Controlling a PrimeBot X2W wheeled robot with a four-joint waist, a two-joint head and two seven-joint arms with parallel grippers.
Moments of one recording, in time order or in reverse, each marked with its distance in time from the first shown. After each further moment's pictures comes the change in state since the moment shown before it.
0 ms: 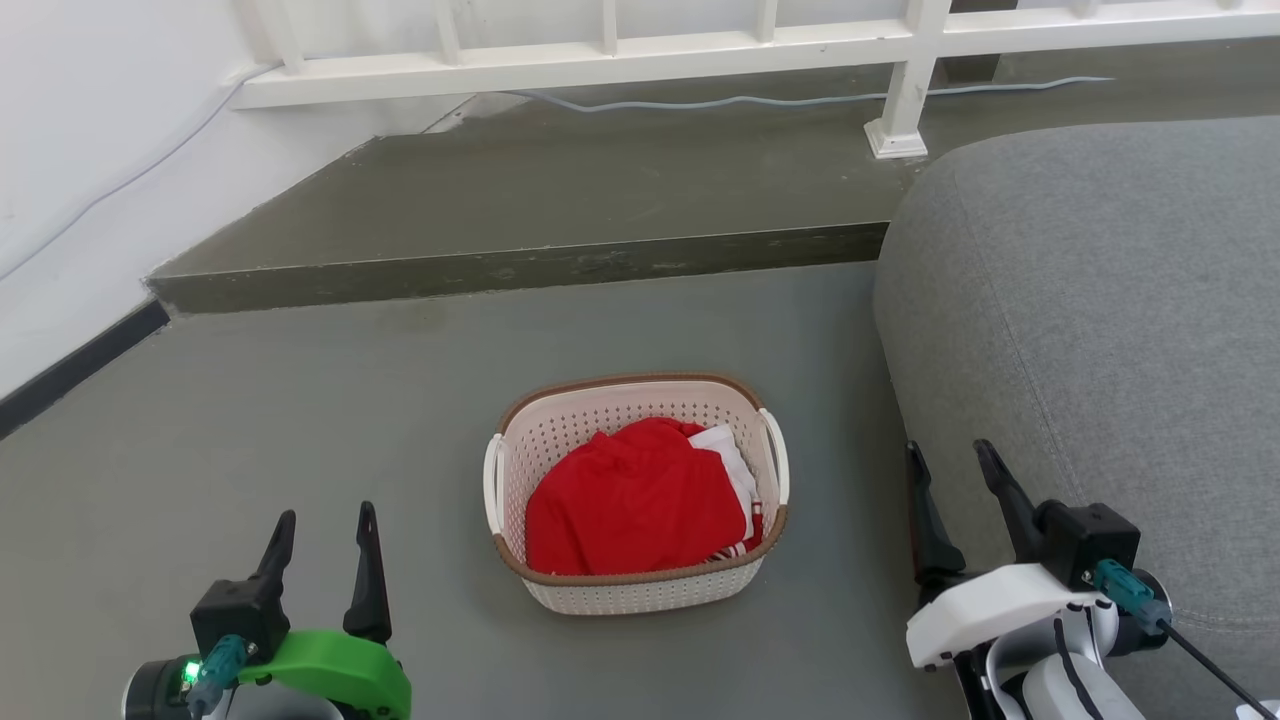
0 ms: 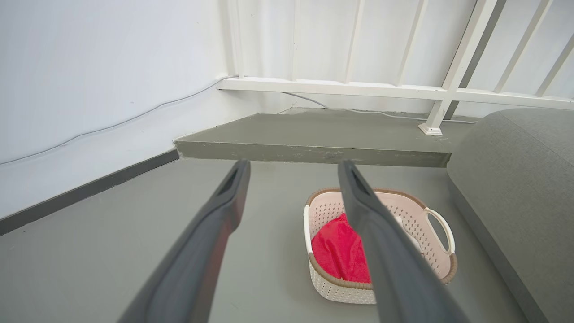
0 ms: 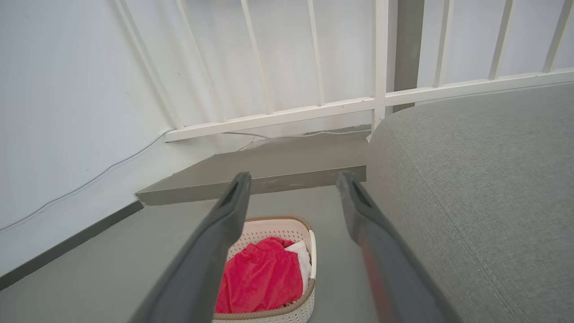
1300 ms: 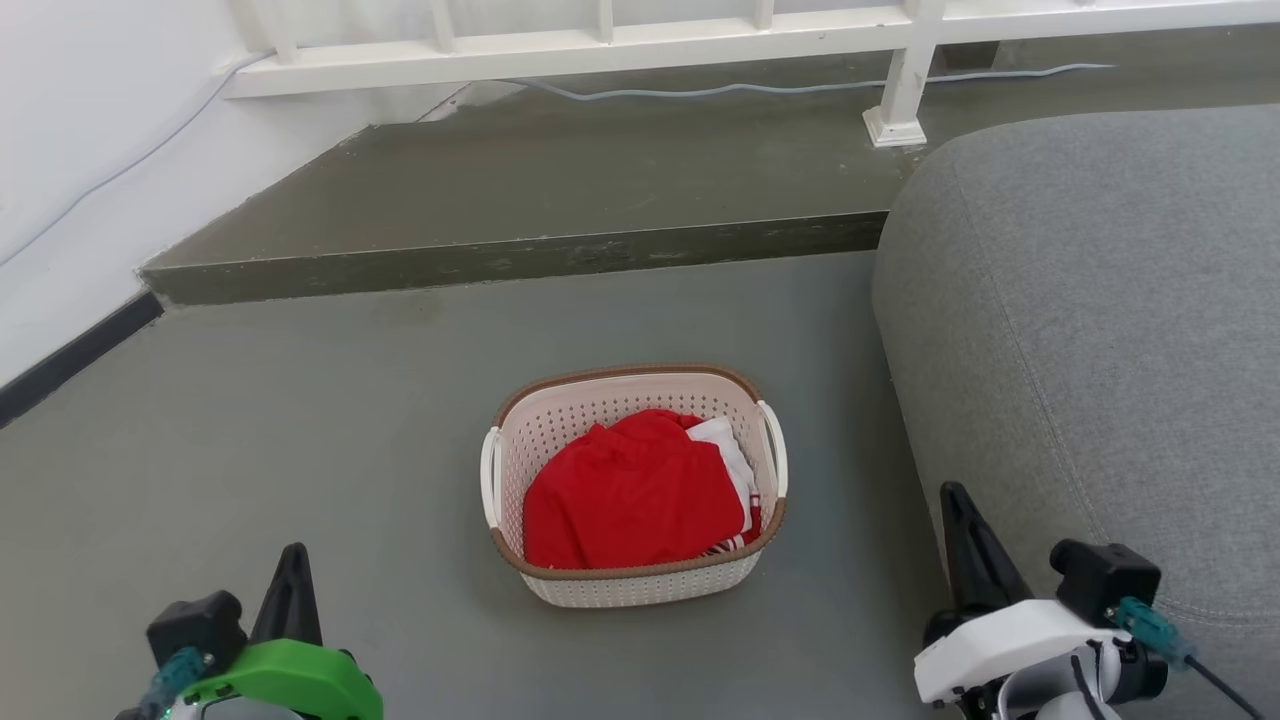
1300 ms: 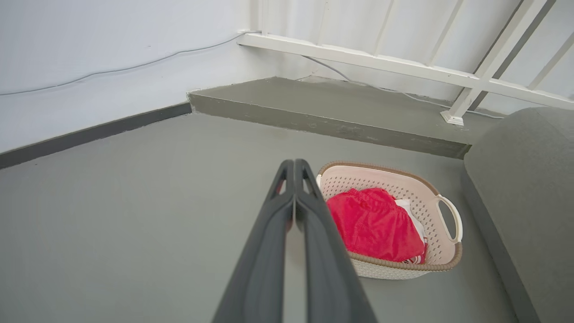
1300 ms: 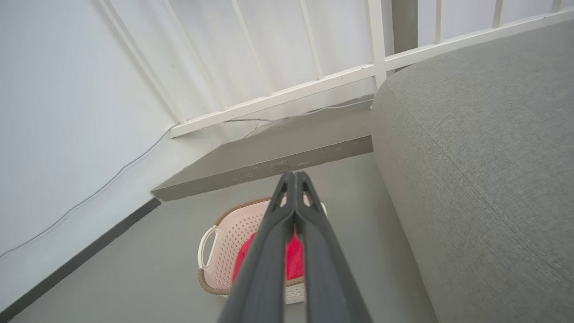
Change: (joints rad) left arm 0.015 -0.018 0.077 0.051 -0.067 -0.013 0.058; right arm 0.076 0.008 -0.007 -0.025 0.102 0.027 0.001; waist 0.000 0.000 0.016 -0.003
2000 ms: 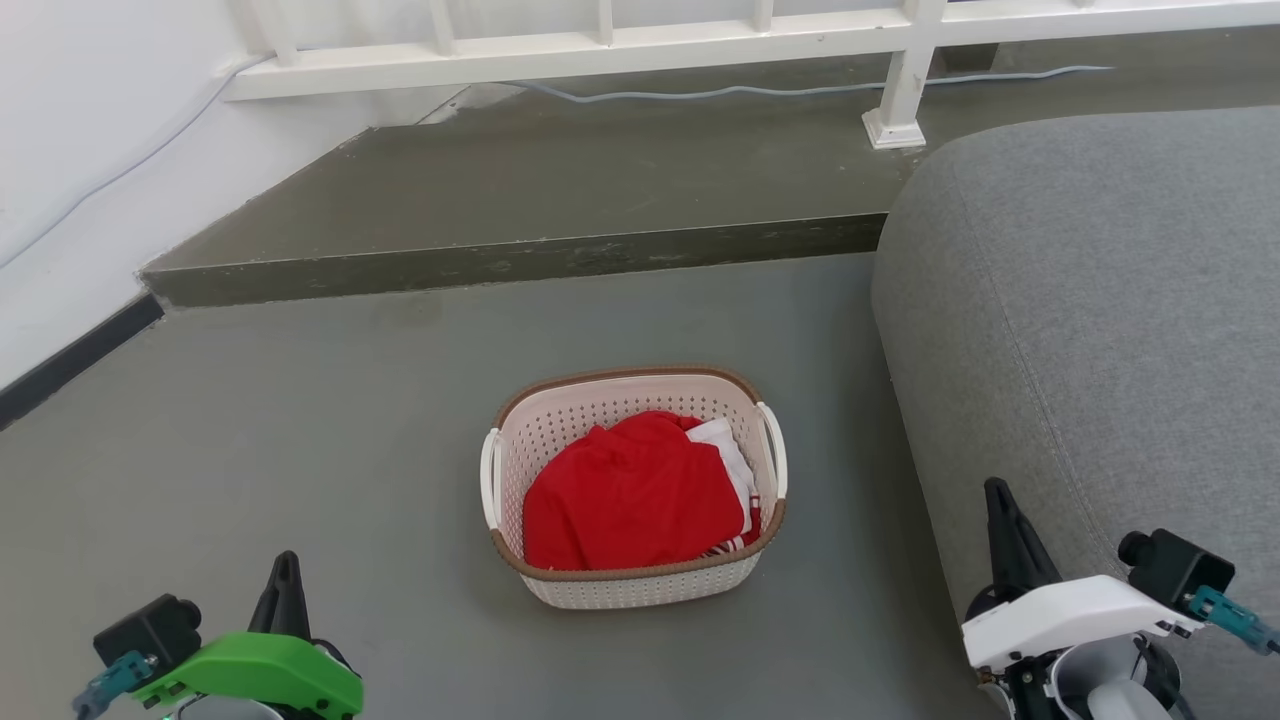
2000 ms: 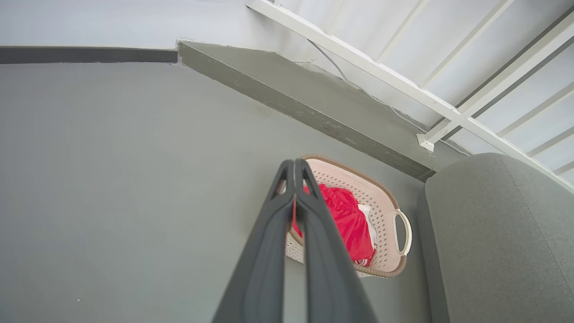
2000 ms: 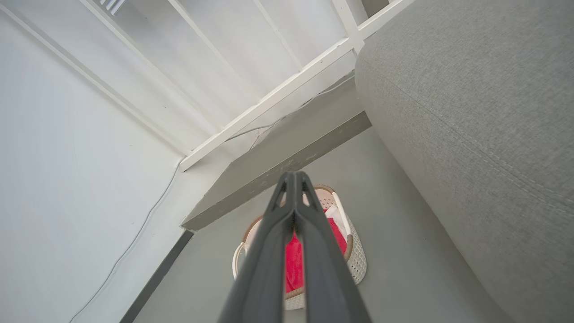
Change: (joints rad) left arm -0.008 -0.011 0.045 0.002 -0.271 -0.037 0.079; right arm -0.007 -0.005 -0.077 -0.005 0.301 0.027 0.062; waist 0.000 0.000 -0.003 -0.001
